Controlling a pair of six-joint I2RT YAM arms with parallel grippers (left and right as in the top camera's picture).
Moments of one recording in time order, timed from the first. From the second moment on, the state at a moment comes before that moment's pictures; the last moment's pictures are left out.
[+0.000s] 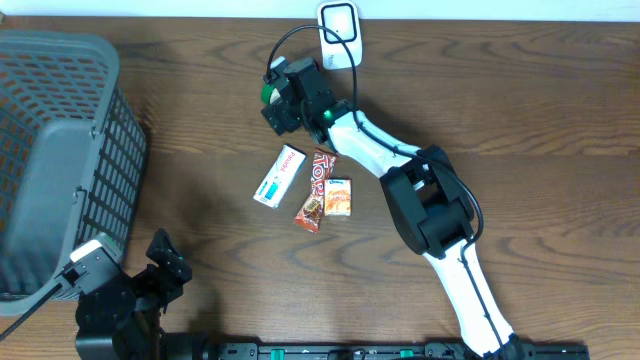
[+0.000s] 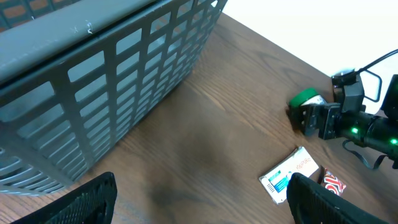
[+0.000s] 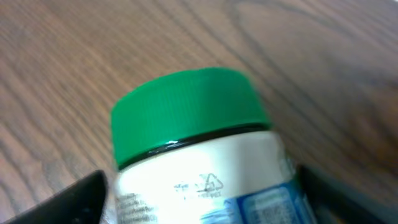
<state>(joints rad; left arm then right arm) 0.01 0.28 0.78 -1.02 -0.24 -0.49 0.60 2.49 1.90 -0.12 -0.05 -0.10</state>
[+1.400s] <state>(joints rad) 0.01 0.29 0.78 -1.02 -0.24 -0.49 0.56 2.27 1.99 -1.35 -0.05 0.07</state>
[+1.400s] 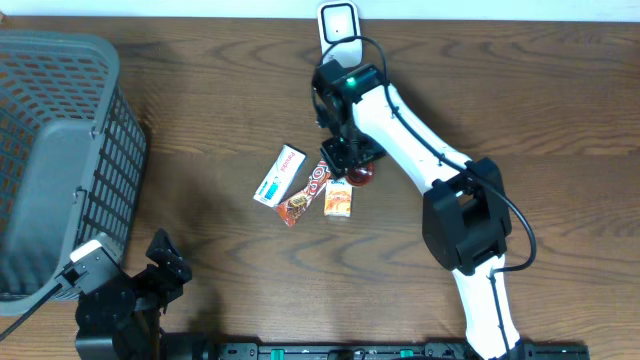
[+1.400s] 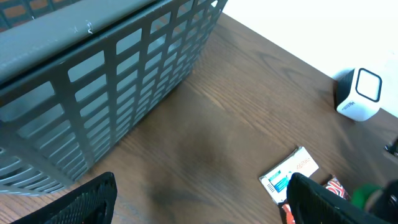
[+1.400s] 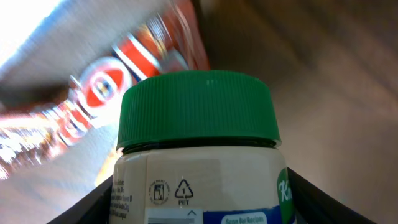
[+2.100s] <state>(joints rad) 0.01 0.28 0.78 -1.02 -0.24 -0.49 0.43 2.27 1.99 -1.26 0.02 0.15</state>
